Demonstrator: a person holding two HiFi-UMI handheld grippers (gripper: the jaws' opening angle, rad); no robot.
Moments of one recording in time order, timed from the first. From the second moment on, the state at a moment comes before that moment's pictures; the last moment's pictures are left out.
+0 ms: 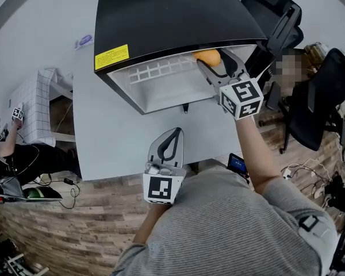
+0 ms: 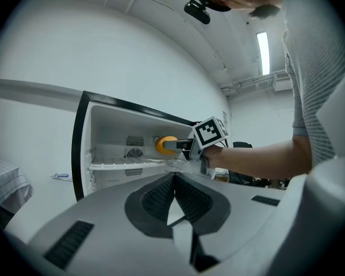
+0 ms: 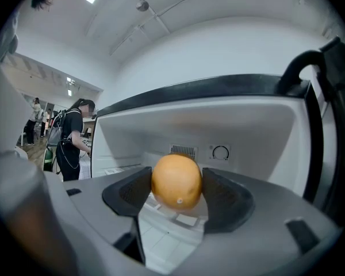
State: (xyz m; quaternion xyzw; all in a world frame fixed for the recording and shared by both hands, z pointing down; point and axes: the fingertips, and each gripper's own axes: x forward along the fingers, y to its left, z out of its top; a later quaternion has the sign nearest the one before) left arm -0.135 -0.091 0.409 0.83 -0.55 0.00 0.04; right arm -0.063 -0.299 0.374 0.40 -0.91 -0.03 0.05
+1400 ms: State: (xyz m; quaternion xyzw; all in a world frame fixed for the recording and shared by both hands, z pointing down) left arm -0.145 -0.102 0.422 0.83 -0.55 0.02 0.06; right arm -0.082 -0.362 0.410 0.46 -0.87 -0.08 0.16
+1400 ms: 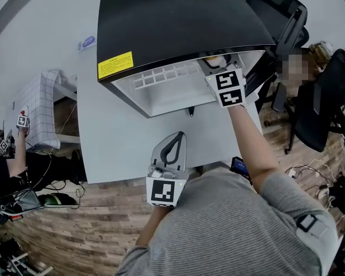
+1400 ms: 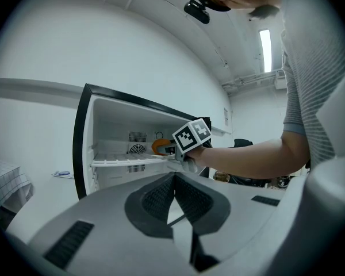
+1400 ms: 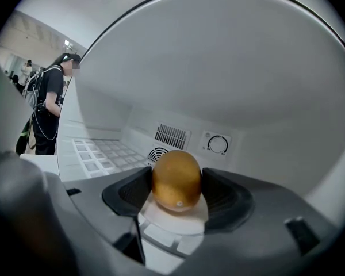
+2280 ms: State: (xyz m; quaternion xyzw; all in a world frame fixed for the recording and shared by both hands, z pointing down) left arm -0.145 -0.098 0.416 0.83 -0.55 0.02 0.05; right arm -0.084 -0.362 0.416 0.48 -0.84 -0.11 0.22
